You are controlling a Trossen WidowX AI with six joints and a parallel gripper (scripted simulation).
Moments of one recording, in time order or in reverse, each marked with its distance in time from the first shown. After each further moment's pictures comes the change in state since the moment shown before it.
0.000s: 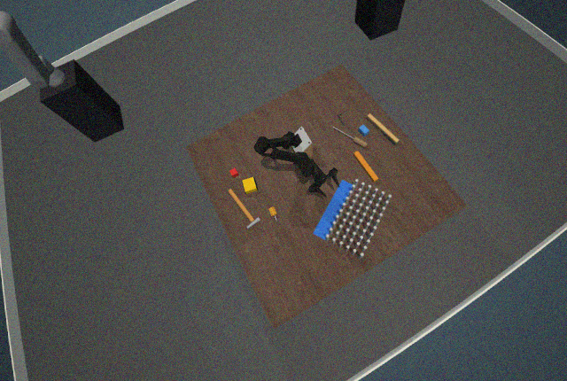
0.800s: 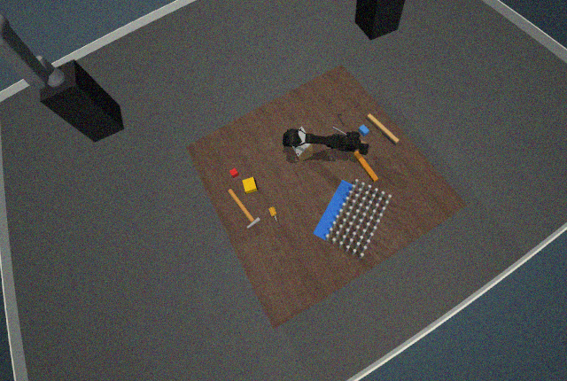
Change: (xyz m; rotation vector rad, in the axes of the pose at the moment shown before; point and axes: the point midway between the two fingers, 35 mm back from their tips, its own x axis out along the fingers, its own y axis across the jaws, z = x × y) arm -0.048 0.249 -0.164 -1.904 0.210 1.060
